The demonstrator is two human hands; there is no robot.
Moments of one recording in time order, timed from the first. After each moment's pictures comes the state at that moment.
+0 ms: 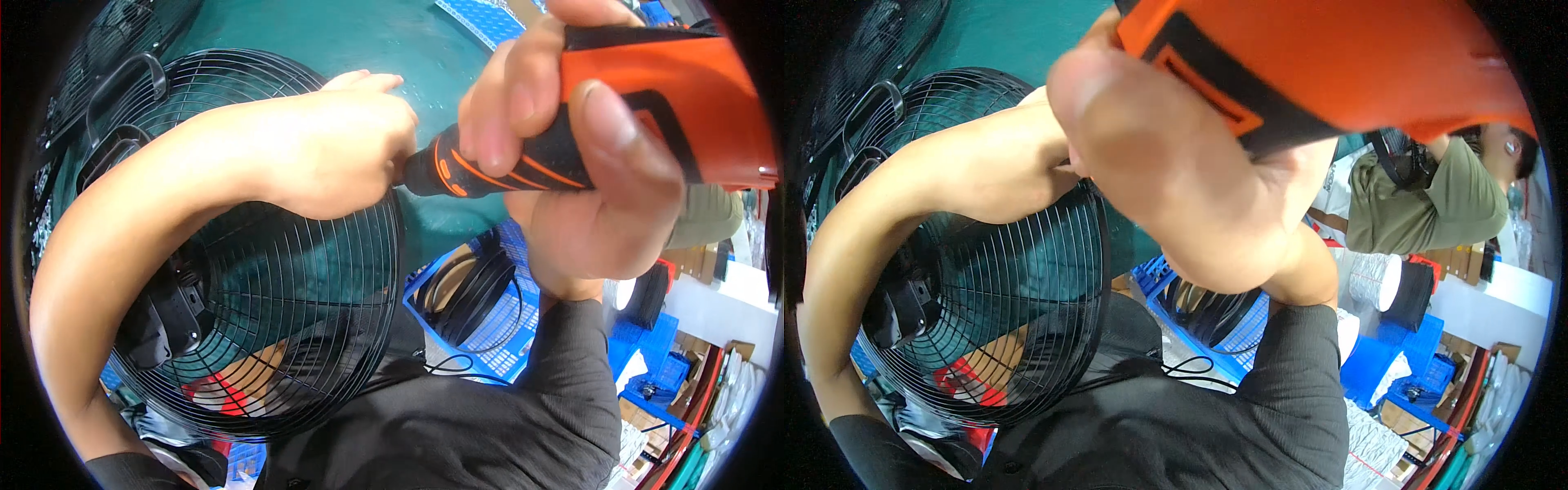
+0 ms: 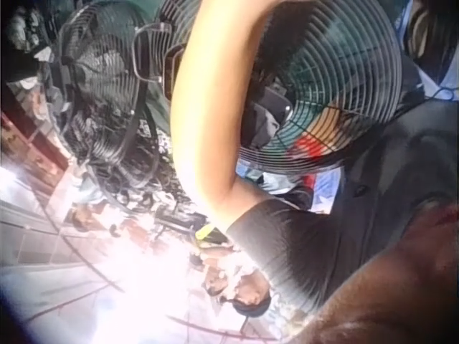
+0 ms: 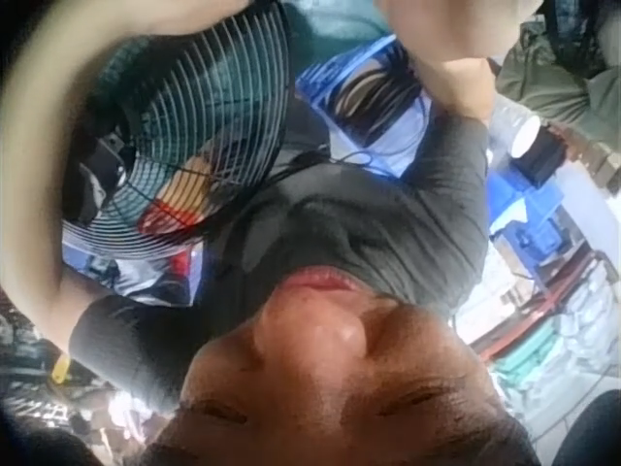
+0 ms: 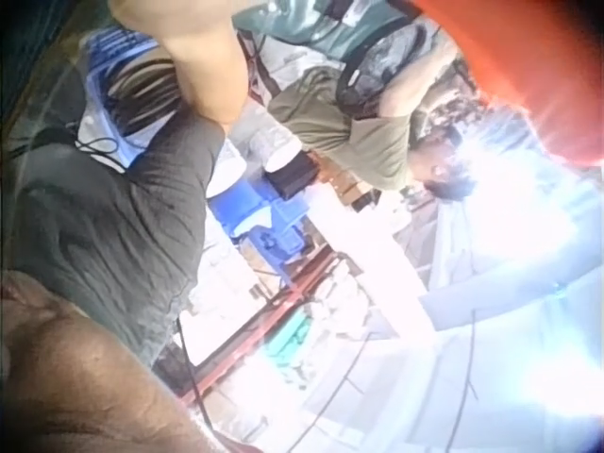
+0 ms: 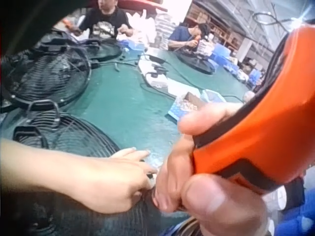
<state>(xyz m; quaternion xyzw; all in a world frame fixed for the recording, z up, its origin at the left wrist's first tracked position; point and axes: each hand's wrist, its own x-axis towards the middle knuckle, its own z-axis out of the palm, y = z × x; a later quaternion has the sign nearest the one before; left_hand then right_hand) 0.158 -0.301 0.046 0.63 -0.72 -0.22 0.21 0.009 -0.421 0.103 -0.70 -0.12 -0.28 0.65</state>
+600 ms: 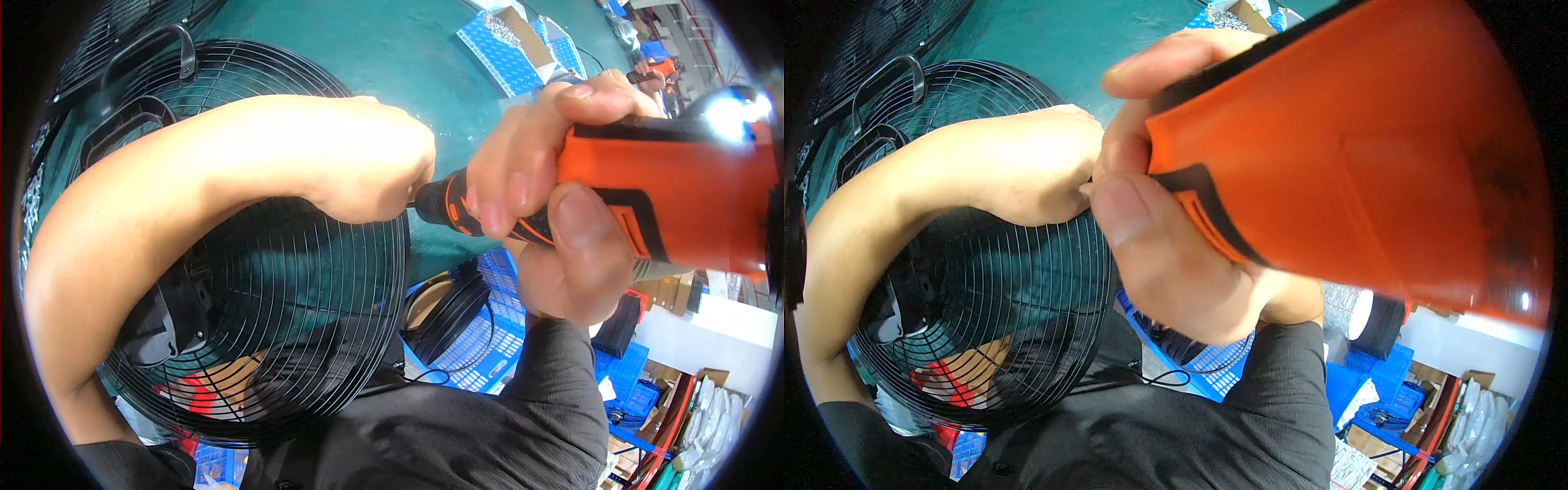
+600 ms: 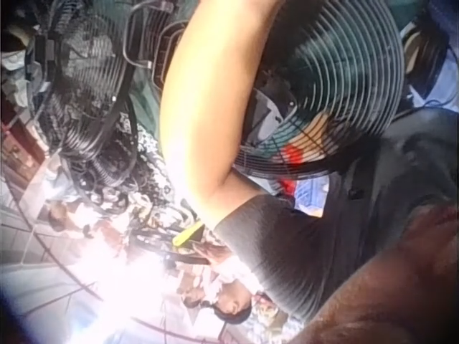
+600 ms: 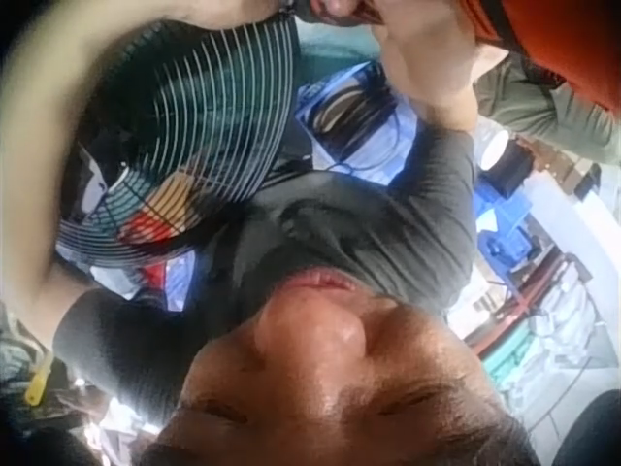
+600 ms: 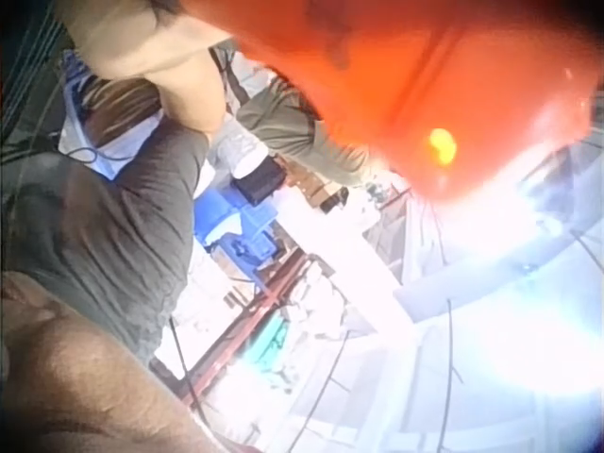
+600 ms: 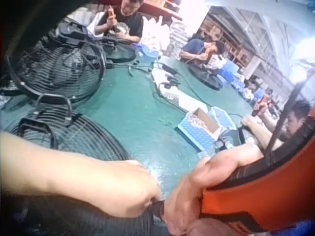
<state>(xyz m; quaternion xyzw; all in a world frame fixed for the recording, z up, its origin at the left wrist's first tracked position) 0.167 -0.294 0.064 0.61 -0.71 -0.28 0.19 0.020 -0.397 0.111 -0.76 -0.07 -0.26 0.60</state>
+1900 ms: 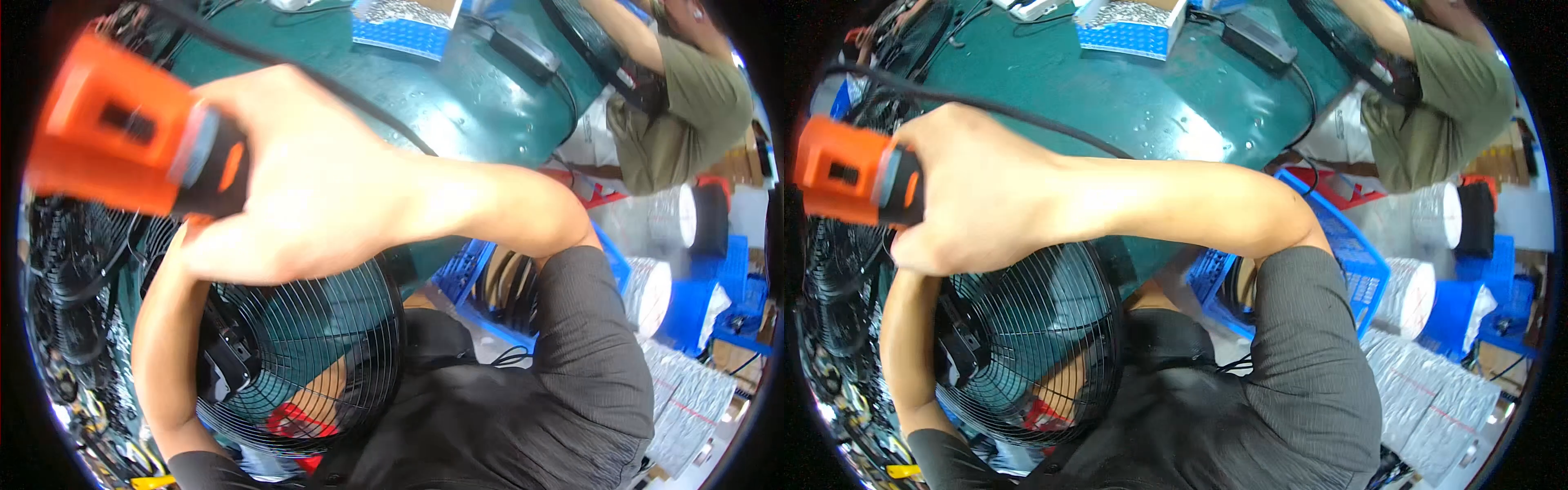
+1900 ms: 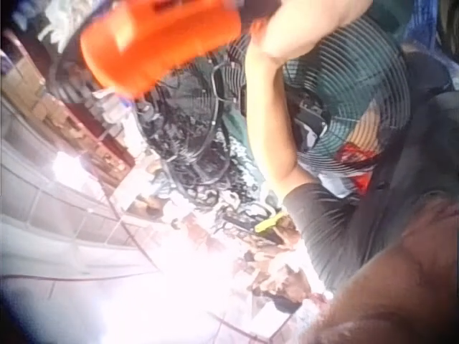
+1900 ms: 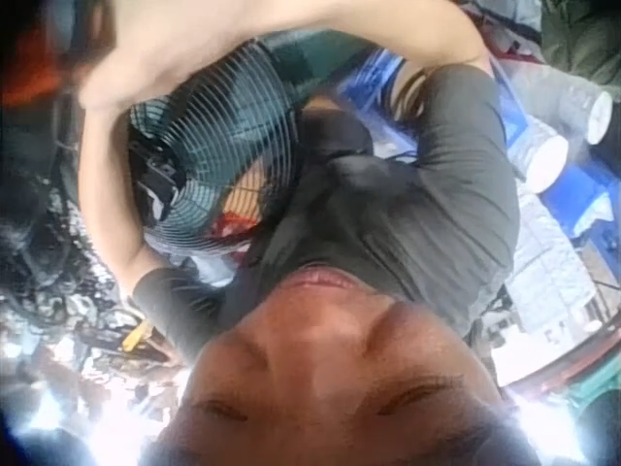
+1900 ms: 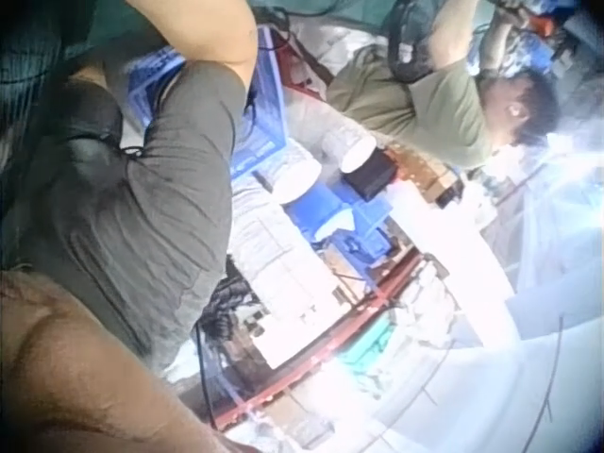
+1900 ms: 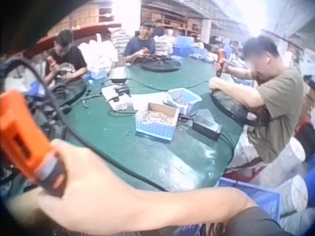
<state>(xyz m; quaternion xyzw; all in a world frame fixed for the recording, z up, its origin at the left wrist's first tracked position) 0.160 -0.305 0.106 0.67 -0.64 -0.36 0.11 0.056 -0.412 0.118 -0.71 -0.10 -0.27 0.64</state>
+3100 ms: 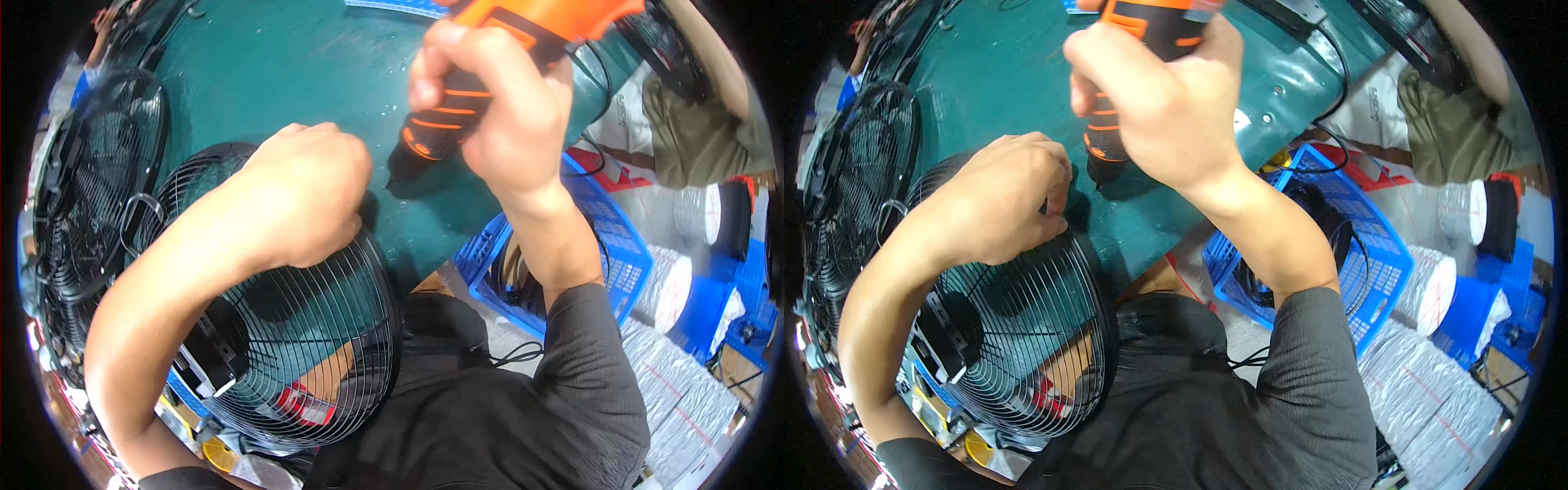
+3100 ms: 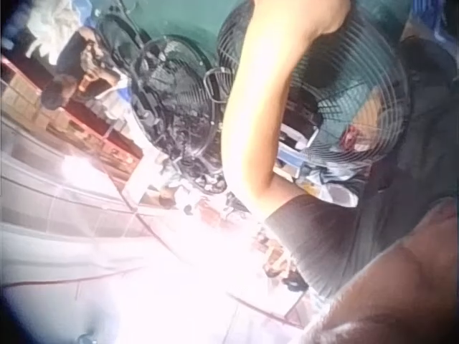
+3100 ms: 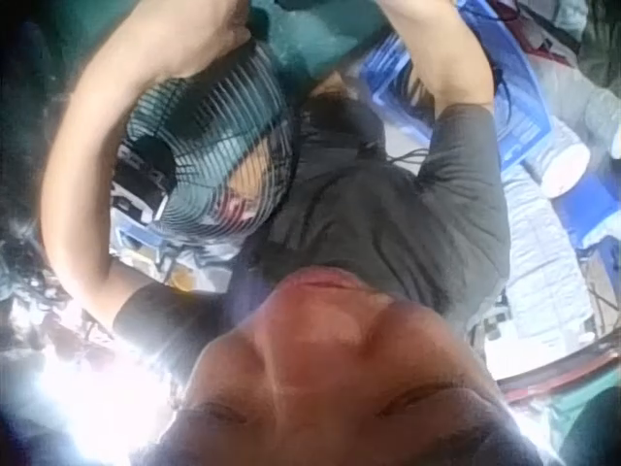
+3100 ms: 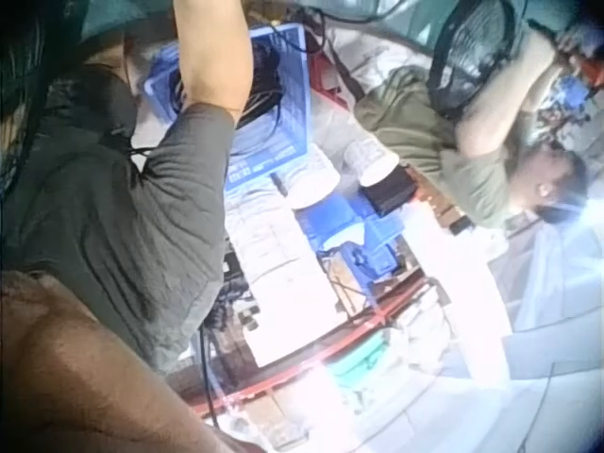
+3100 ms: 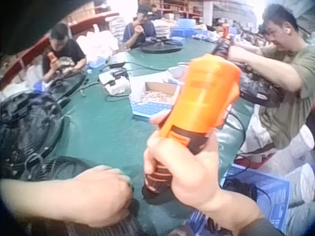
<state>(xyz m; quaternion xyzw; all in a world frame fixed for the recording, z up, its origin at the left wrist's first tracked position) 0.121 -0.374 0.092 0.67 -0.67 -0.30 -0.13 -0.008 -0.488 0.042 -0.59 0.07 -0.48 0.64</state>
